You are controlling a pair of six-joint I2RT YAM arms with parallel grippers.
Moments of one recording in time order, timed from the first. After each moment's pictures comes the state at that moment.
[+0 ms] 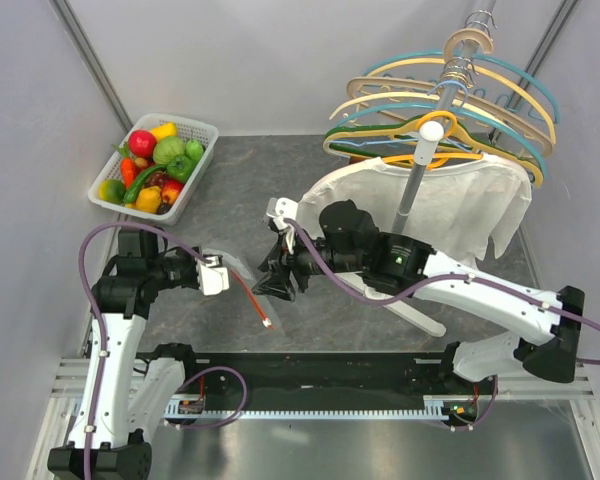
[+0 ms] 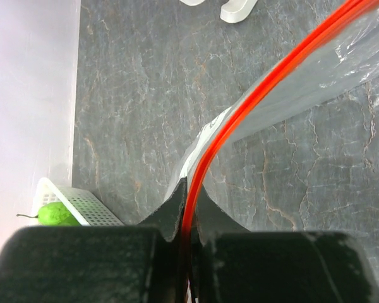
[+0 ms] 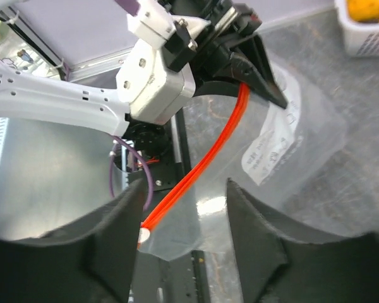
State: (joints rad) left arm -0.01 0.73 0.89 -0.96 0.79 1.45; right arm 1.11 1.33 1.35 -0.30 -0.36 0.12
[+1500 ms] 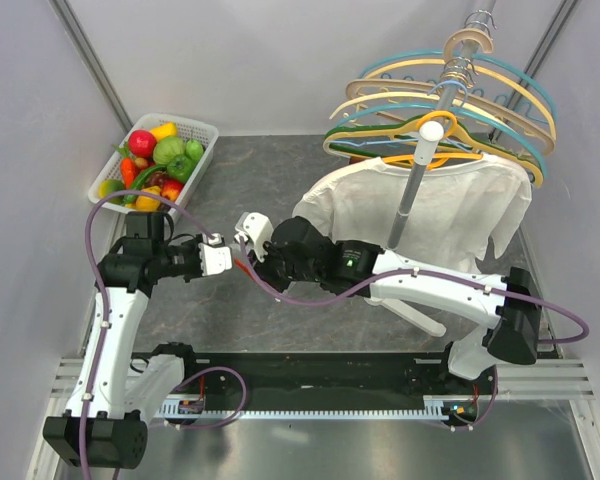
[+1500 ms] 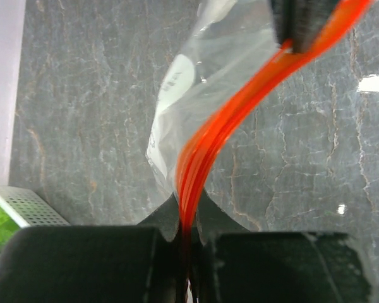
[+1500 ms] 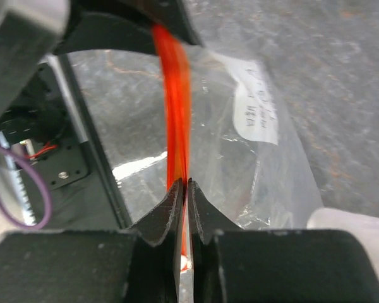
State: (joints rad) left arm -0.03 0.88 0.96 -1.00 0.79 1.35; right arm 1.18 1.56 1.40 -0.37 -0.01 0.06
